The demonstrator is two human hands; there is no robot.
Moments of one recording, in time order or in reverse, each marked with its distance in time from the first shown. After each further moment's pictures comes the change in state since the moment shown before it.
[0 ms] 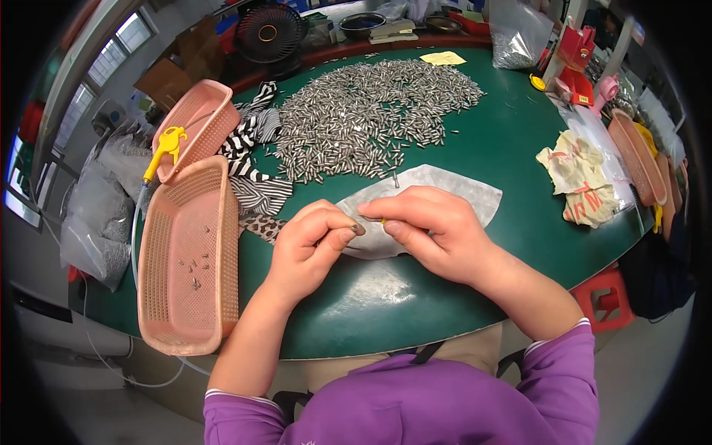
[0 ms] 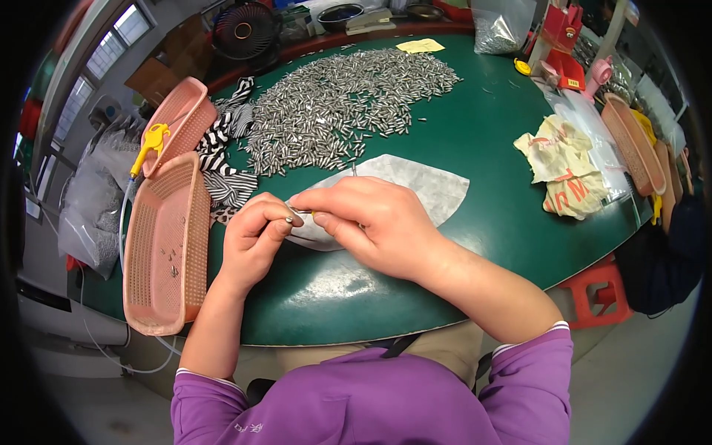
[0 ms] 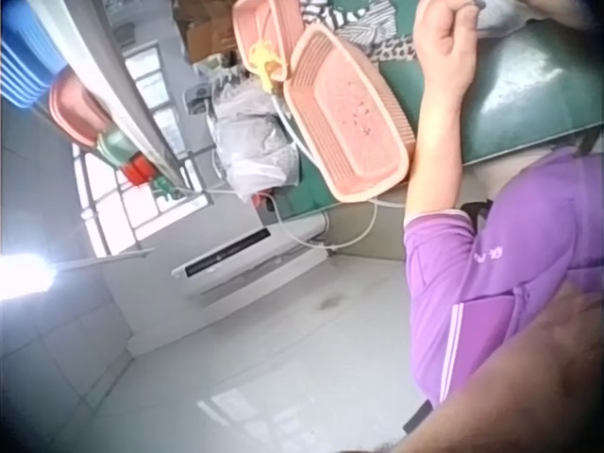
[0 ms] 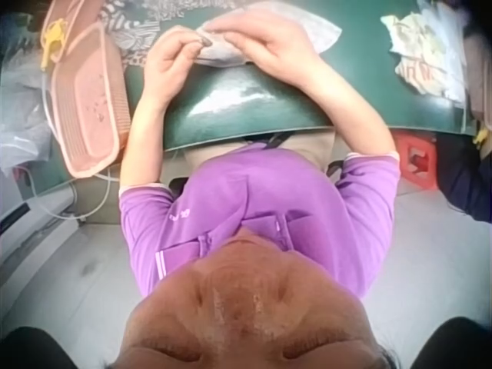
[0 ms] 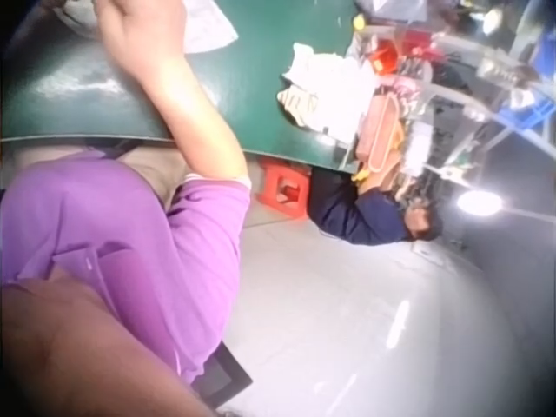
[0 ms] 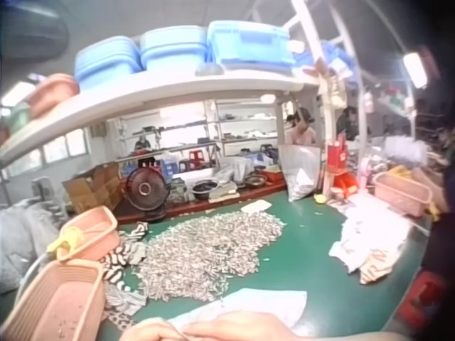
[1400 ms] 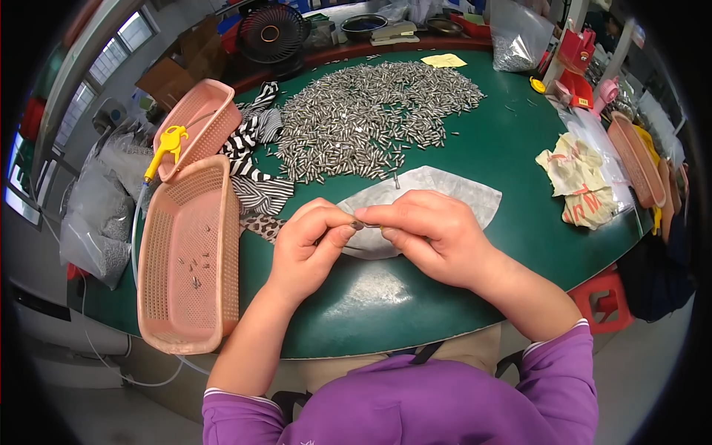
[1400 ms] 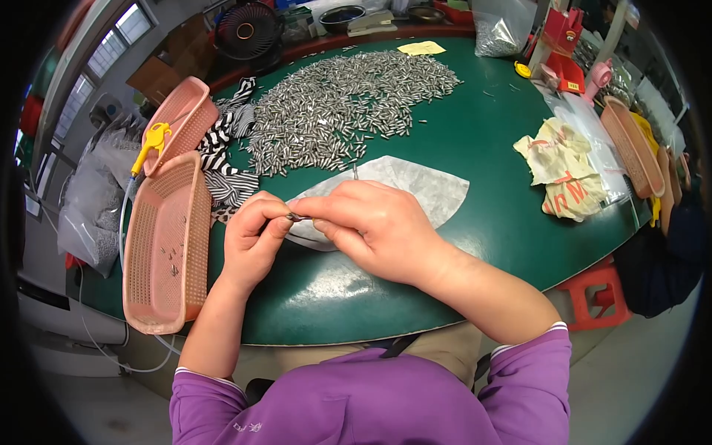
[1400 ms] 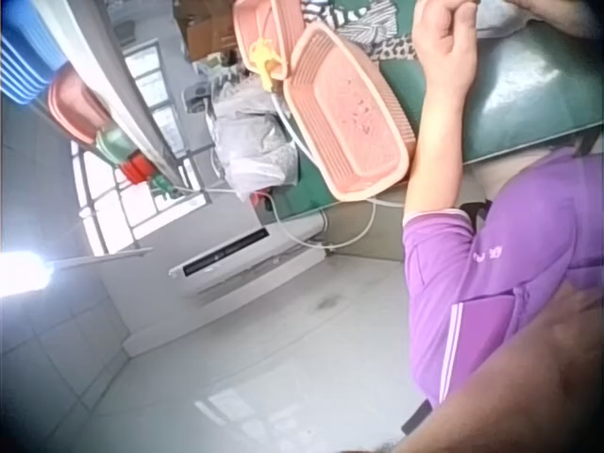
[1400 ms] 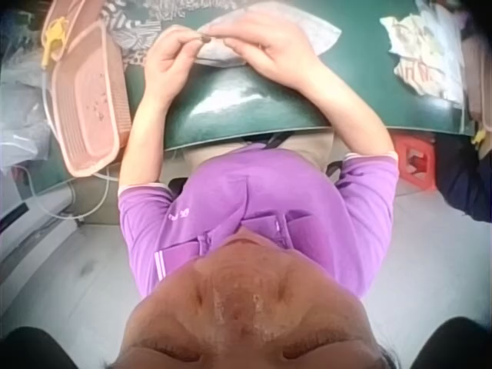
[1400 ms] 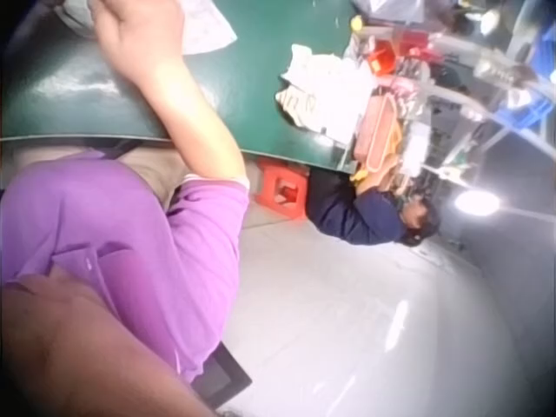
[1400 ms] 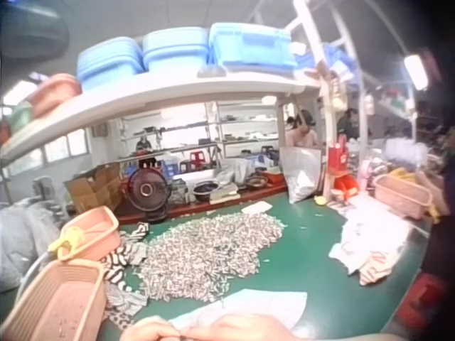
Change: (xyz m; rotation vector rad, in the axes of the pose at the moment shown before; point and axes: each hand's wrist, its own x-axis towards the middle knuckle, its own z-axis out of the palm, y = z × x) left_hand -0.001 0.003 0.002 0.046 0.078 0.005; right_hand -0.001 -0.004 0.000 -0.037 -0.027 -0.026
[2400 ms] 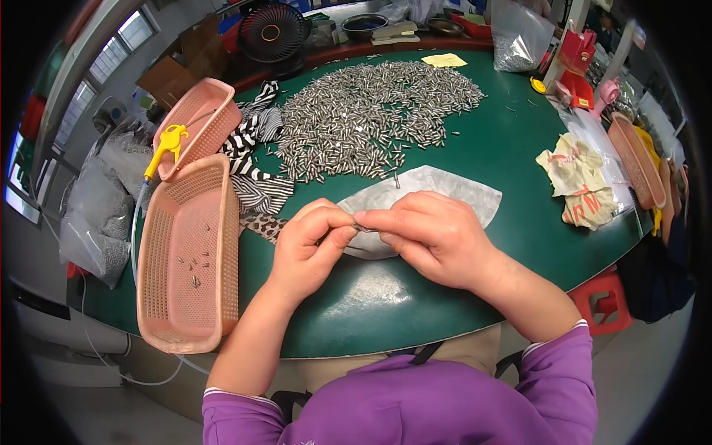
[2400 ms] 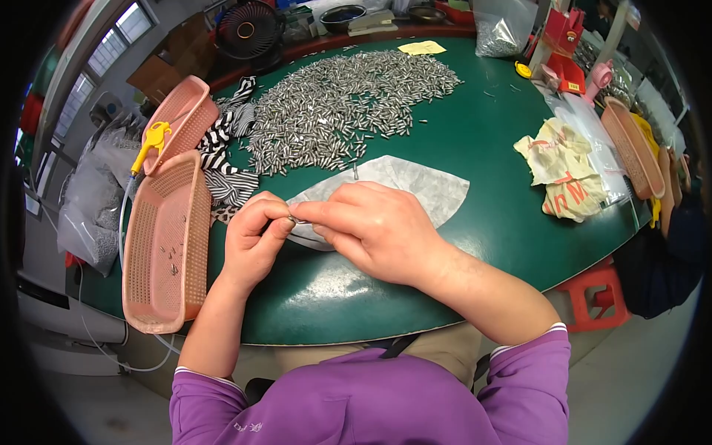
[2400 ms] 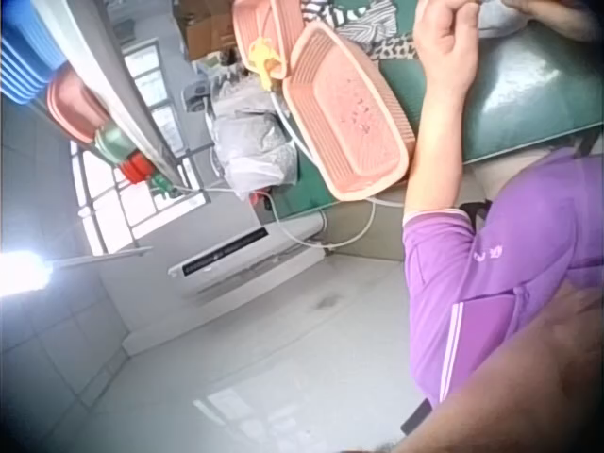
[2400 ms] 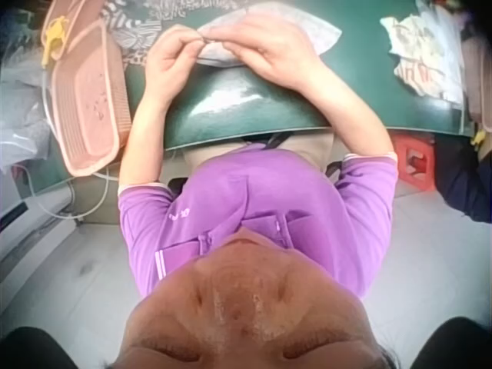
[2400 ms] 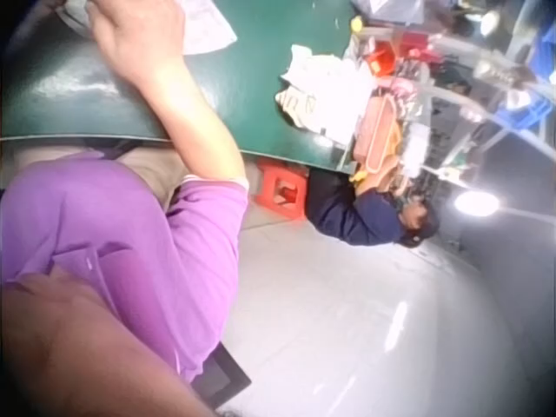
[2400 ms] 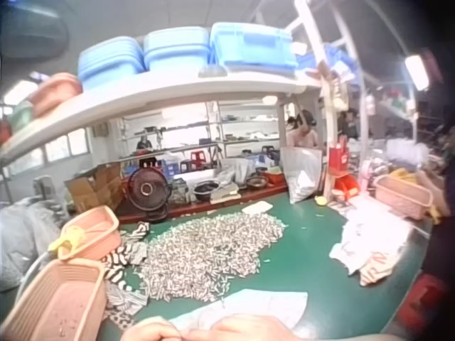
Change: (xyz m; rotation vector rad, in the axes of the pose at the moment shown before) left_hand -0.001 -0.001 -0.001 -0.029 -0.027 -0.014; right_hand 0.000 -0.002 -0.001 -0.095 -0.001 -0.048
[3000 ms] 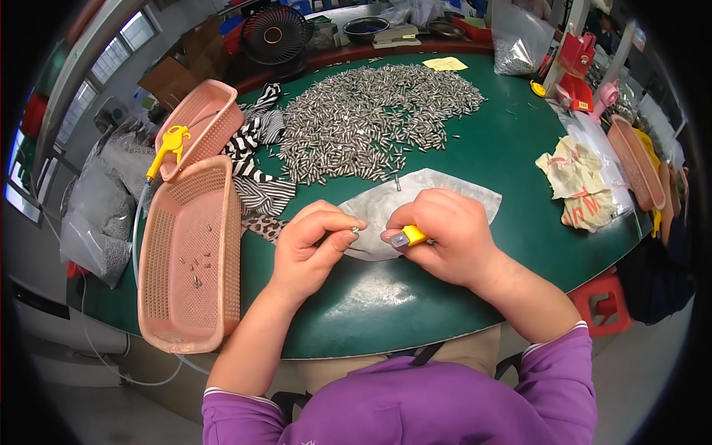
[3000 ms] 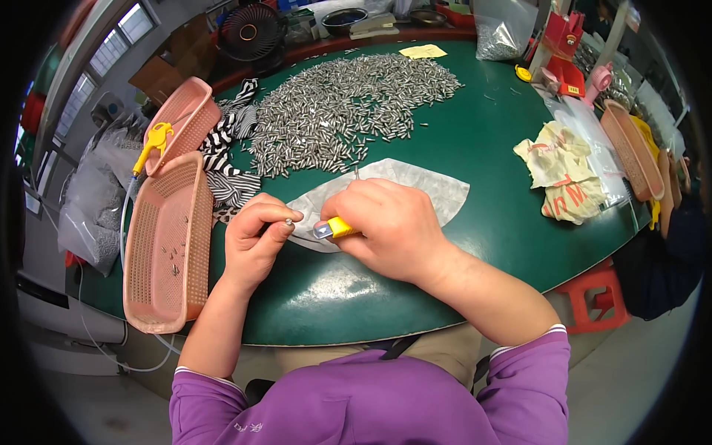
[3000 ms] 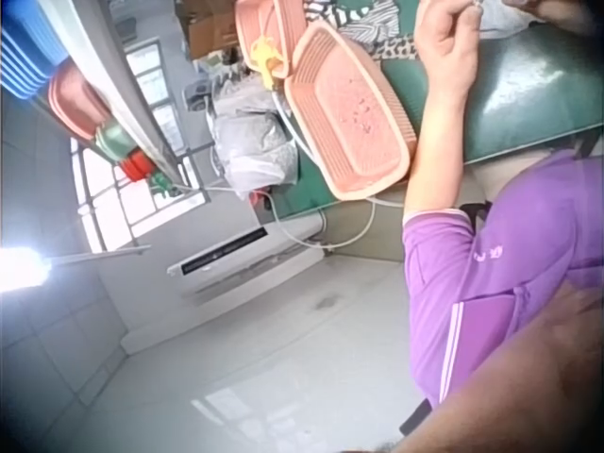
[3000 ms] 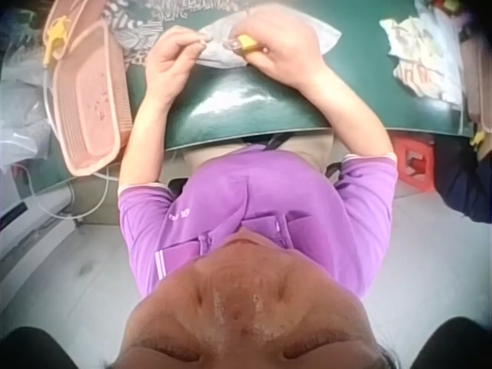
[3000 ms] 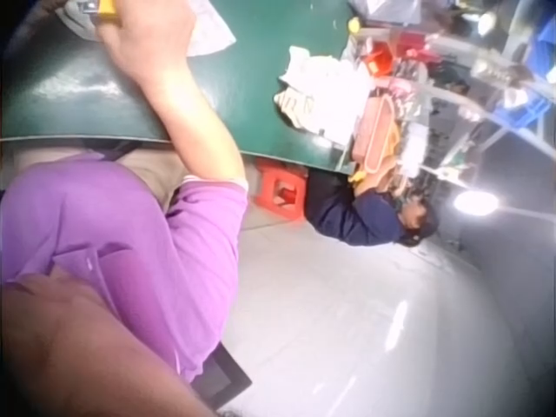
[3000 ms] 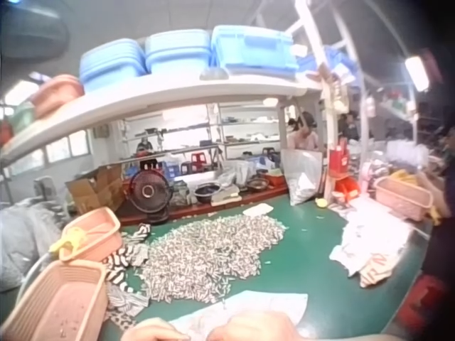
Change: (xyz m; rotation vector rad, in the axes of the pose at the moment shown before) left_hand -0.002 0.000 0.001 -0.110 0.043 0.019; right_hand -0.001 0.001 -0.004 -0.126 0.062 0.041
